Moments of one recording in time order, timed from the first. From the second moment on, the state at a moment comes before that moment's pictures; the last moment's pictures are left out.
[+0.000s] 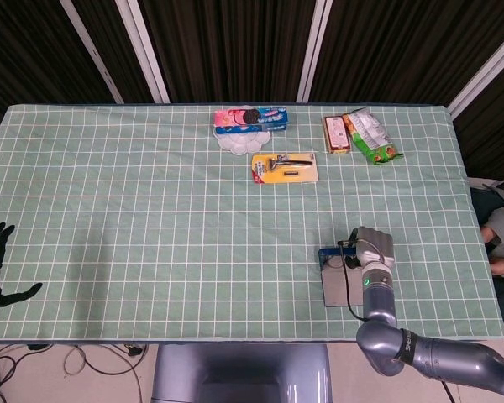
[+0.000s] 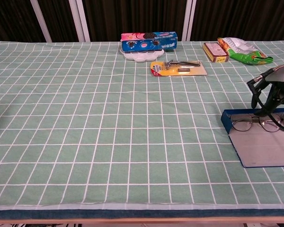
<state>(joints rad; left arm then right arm) -0.10 -1.15 -0.10 -1.66 1.31 1.40 -0.02 0.80 -1.46 0.32 -1.79 -0.12 1.31 -0.82</state>
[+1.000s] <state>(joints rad) -0.10 -1.15 -0.10 -1.66 1.30 1.40 -0.01 0.79 -1.48 0.31 -1.74 -0.13 1.30 -0.79</state>
